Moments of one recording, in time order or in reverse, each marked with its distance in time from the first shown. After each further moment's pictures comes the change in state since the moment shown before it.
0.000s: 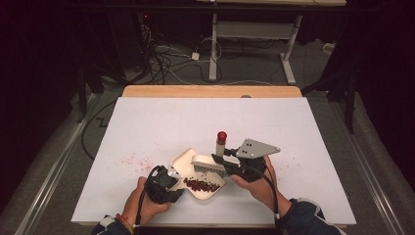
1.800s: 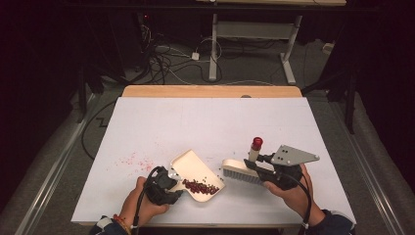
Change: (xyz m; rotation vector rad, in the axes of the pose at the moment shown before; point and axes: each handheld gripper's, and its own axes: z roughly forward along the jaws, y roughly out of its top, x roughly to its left) left arm -0.004 0.000 -0.007 0.021 0.012 0.035; right arm -0.022 -0.022 -0.072 0.078 -0.081 0.008
